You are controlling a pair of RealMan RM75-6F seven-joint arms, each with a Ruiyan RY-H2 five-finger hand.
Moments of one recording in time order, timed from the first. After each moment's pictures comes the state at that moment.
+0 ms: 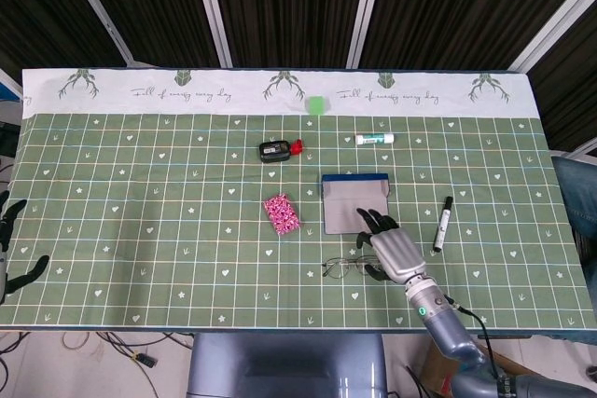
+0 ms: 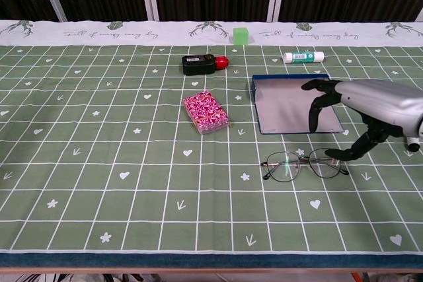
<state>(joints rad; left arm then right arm) -0.07 -1.15 -0.10 -1.61 1.43 1.55 0.05 0.49 -1.50 0.13 -1.63 -1.26 1.02 -0.38</state>
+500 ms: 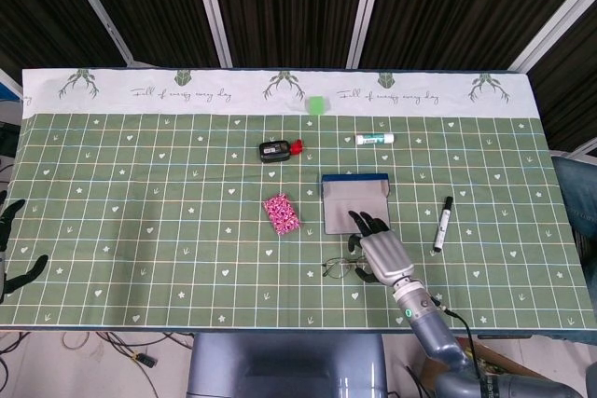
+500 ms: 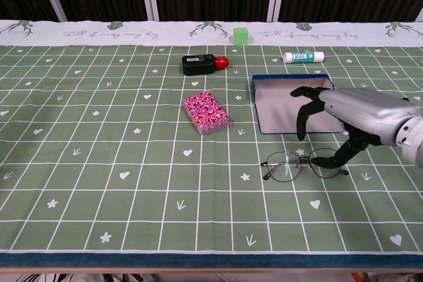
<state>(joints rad) -0.07 -1.15 -0.11 -1.62 1.42 1.55 0.05 0.50 -1.58 0.13 -1.62 -1.20 1.05 -0.46</state>
